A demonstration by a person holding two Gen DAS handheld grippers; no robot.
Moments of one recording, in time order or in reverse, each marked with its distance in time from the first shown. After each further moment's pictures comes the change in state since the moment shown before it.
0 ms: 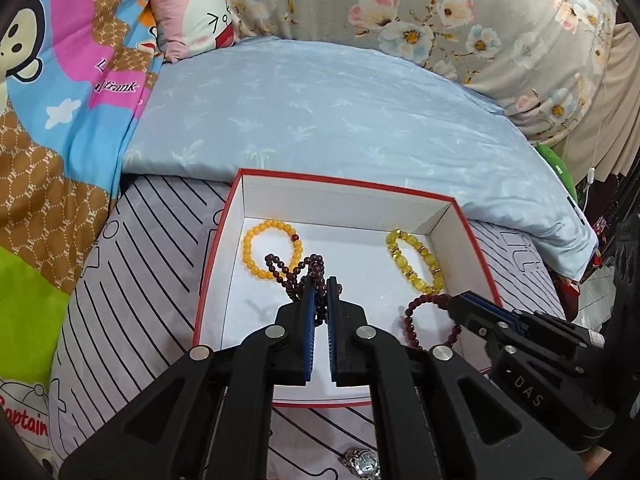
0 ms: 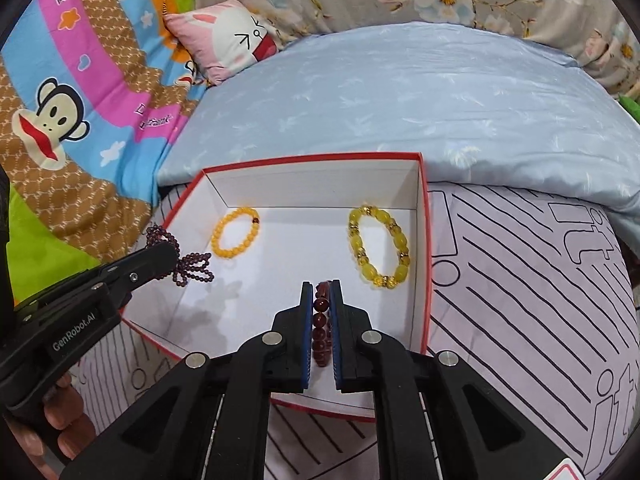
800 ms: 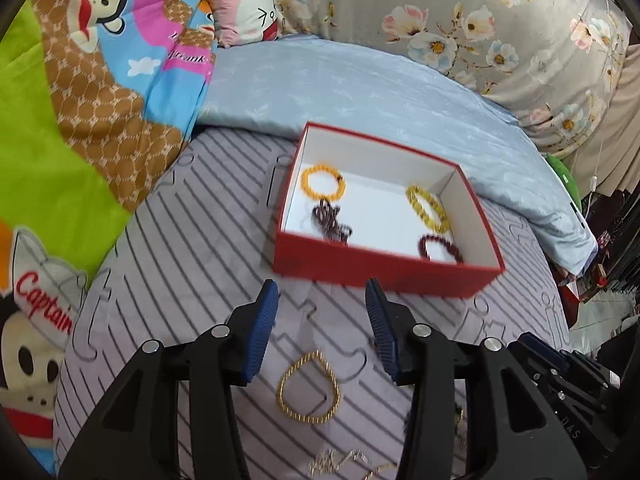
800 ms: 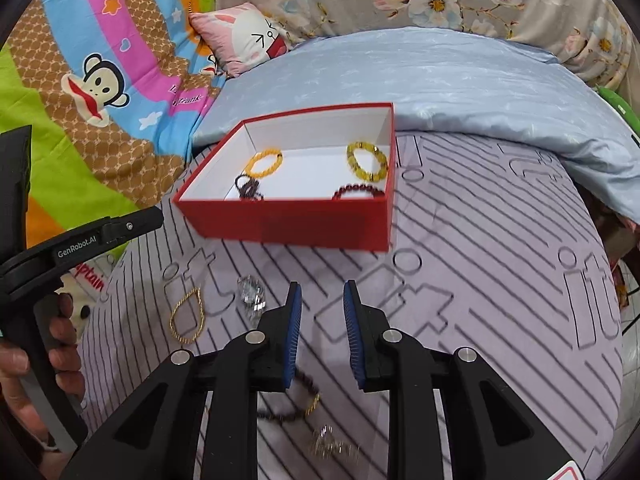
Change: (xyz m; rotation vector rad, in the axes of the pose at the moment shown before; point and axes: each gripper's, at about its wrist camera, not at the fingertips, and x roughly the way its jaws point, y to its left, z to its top) left arm -0.085 0.028 -0.083 -0.092 -0.005 0.052; right arm -0.097 0.007 -0.109 -0.023 -0.010 0.008
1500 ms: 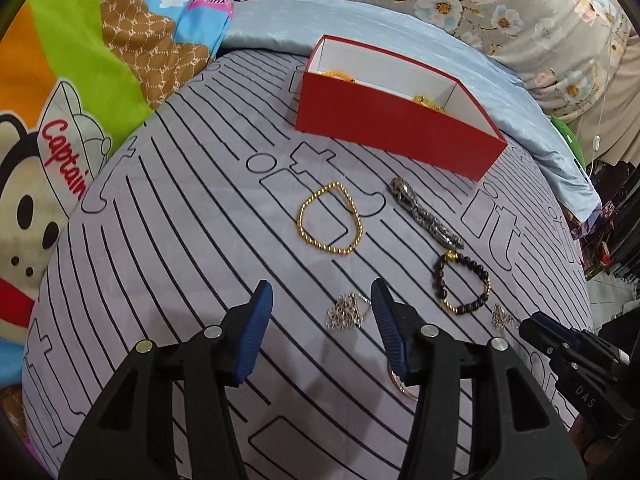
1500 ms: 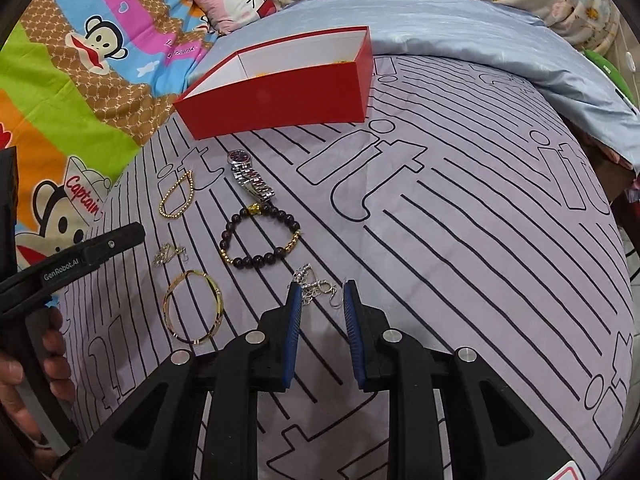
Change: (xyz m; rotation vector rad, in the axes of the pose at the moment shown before) left arm -0.019 0.009 -0.103 -0.015 0.119 0.026; right arm -0.019 -0.010 -0.091 0.016 0.119 -0.025
